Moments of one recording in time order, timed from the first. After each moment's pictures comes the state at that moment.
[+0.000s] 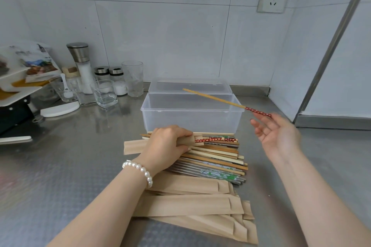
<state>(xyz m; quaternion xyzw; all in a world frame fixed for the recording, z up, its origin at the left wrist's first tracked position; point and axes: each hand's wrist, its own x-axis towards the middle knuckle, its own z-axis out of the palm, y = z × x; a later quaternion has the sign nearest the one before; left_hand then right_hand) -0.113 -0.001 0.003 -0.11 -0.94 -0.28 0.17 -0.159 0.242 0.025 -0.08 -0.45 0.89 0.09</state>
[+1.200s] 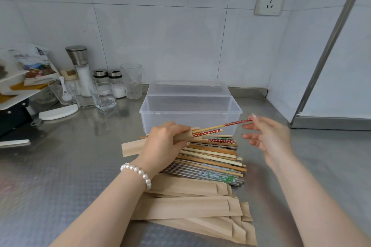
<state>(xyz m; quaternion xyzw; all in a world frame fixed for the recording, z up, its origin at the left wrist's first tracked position) -0.115 -0.001 0.004 -0.13 -0.91 -0.30 0.26 -0.155 0.235 0.022 -0.06 -0.66 0.74 0.11</state>
